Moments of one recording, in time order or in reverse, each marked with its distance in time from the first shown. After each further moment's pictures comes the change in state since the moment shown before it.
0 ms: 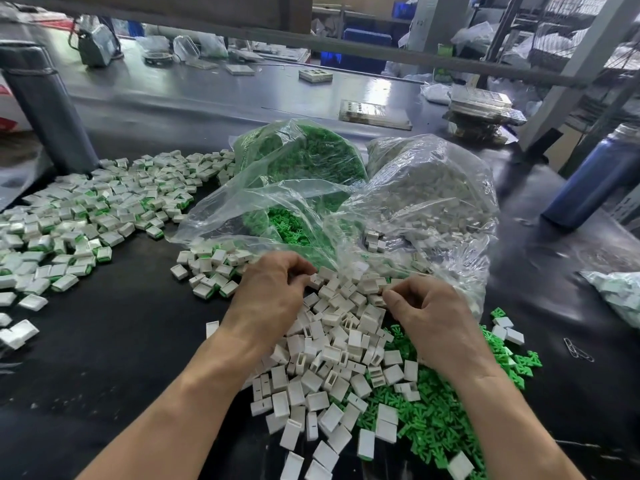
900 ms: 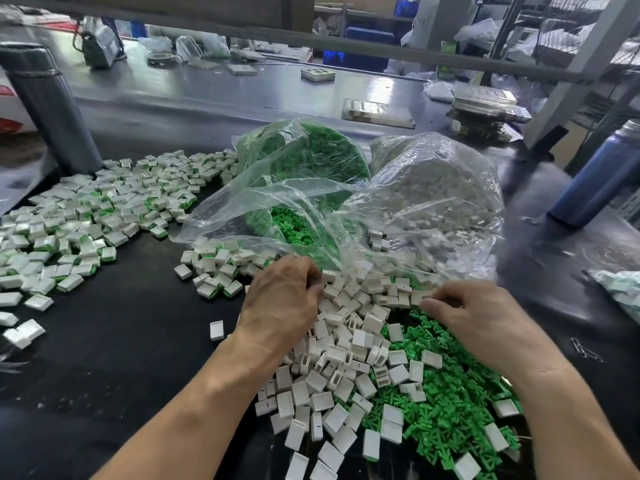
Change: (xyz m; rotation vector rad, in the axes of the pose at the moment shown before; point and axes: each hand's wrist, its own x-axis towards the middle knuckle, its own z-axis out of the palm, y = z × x) left_hand -0.002 0.004 0.012 0.340 -0.050 0.016; right_hand 0.002 0.002 -0.046 -0.251 -0.120 0.132
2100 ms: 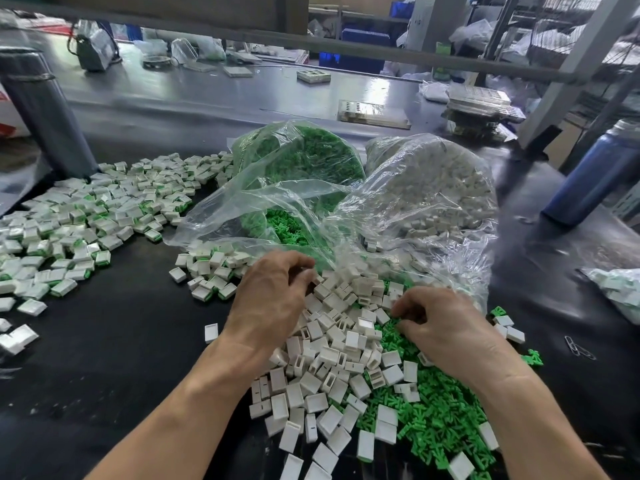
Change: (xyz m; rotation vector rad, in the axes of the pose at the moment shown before) left_hand -0.002 -0.003 -0.006 -0.308 0.138 0.045; right_hand -0.002 -0.009 0.025 -0.025 -0.084 -0.105
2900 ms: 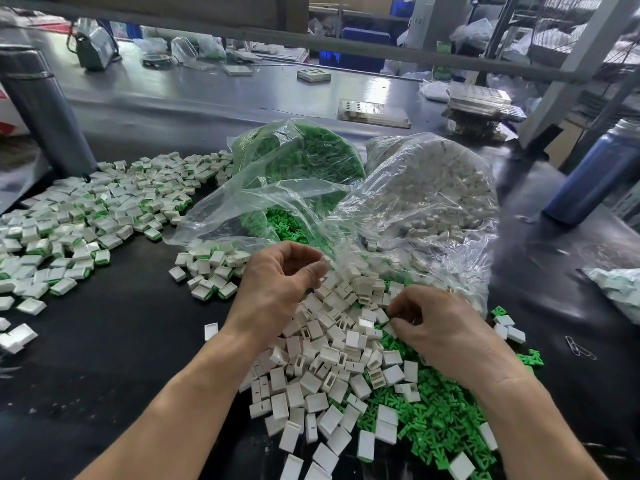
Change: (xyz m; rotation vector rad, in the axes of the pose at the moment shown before) left_hand 0.005 0.002 -0.003 -0.580 -0.087 -0.141; right_hand -0.004 -0.004 0.000 -0.029 0.002 -0.020
